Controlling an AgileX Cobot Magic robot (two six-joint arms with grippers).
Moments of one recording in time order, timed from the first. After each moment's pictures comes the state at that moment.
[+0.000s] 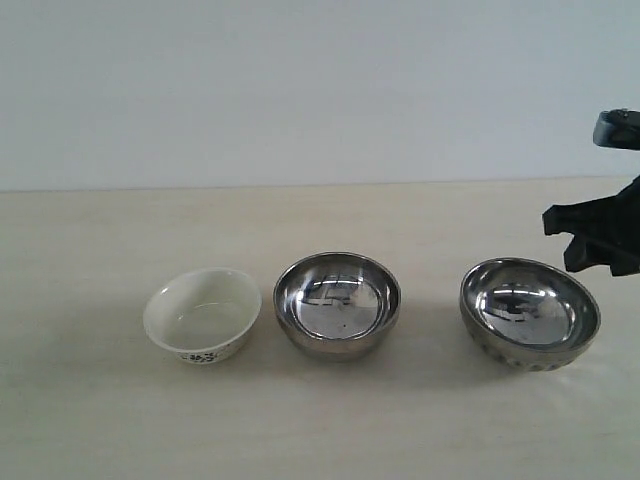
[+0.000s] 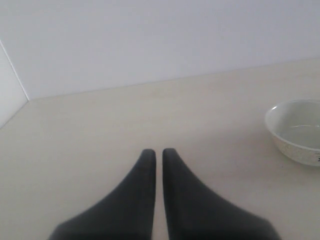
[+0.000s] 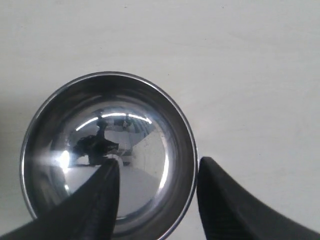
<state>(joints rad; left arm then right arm) 0.05 0.00 0.00 0.05 0.26 0.09 0.03 1.56 -0.96 0.25 0.52 -0.12</state>
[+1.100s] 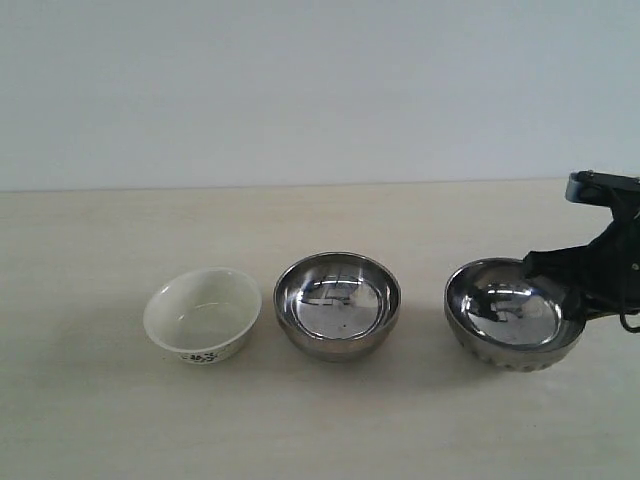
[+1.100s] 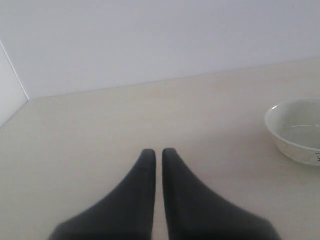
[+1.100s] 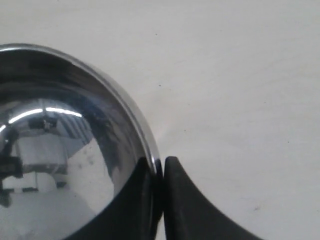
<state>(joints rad) 0.05 0.00 0.00 0.05 0.26 0.09 0.03 1.75 -0.97 0.28 0.48 -0.12</state>
